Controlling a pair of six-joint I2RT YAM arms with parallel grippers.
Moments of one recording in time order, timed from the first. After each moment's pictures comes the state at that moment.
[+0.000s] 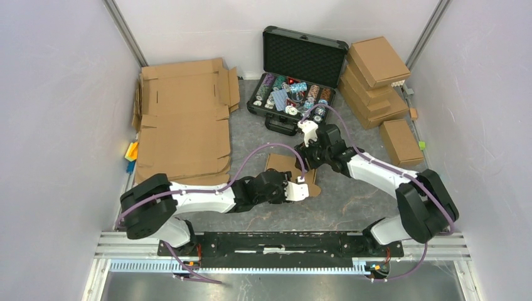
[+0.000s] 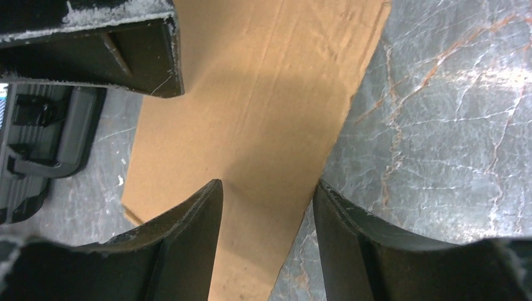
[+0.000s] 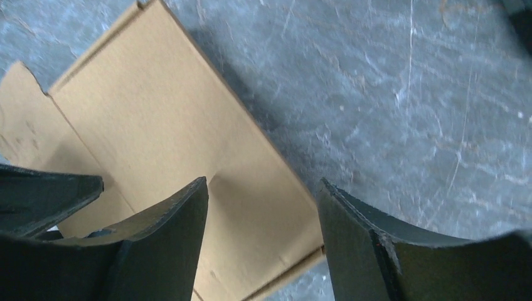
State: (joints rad) left arm -1.14 1.47 0.68 0.14 -0.15 0.55; right arm 0.53 1.46 0.79 -0.10 -0.22 -0.02
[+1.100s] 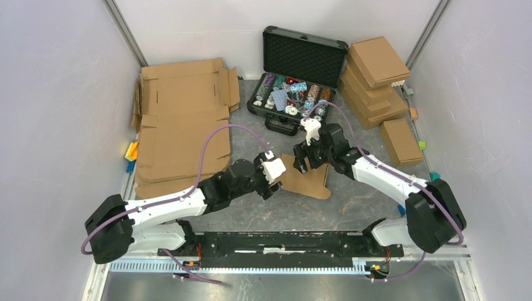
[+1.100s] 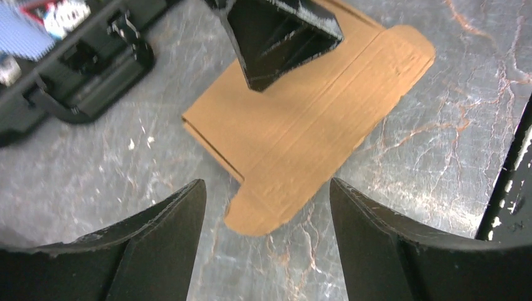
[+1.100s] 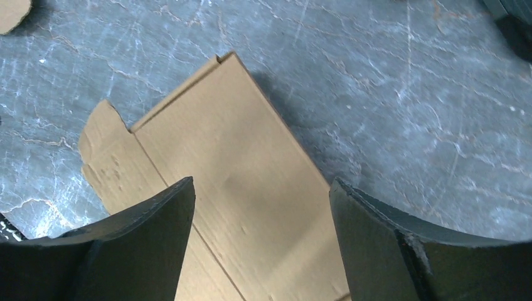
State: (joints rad) left arm -1.03 1.16 0.60 0.16 -0.02 0.25; right arm 0.53 1.33 0.76 -0.16 -0.20 0.04
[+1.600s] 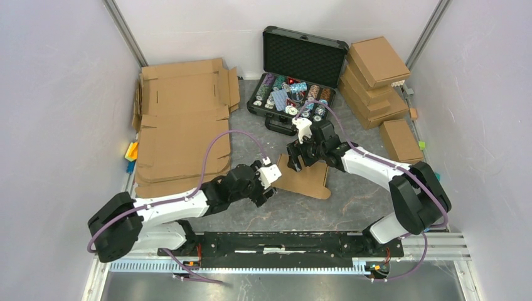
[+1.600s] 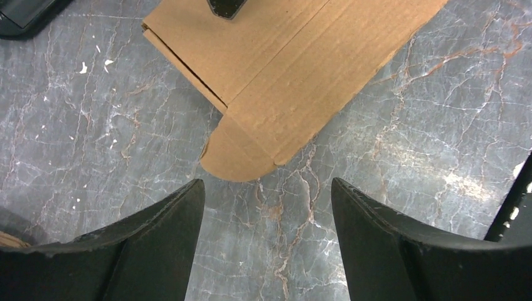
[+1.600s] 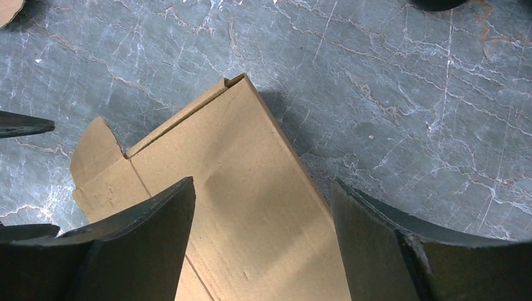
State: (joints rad) left arm -0.97 1.17 0.49 0.11 -0.02 0.17; right arm 0.55 1.52 0.85 -0.12 -0.26 0.02
